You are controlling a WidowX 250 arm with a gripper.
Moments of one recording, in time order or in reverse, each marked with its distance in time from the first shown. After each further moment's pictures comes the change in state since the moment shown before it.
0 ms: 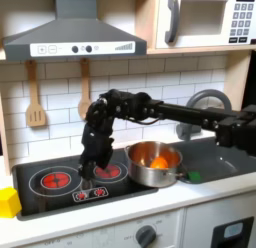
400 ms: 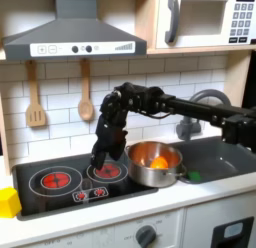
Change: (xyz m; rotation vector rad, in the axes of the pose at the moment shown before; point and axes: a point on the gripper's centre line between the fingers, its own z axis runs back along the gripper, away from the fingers) arm -0.006 -0.030 0.011 -0.027 -0.024 -0.086
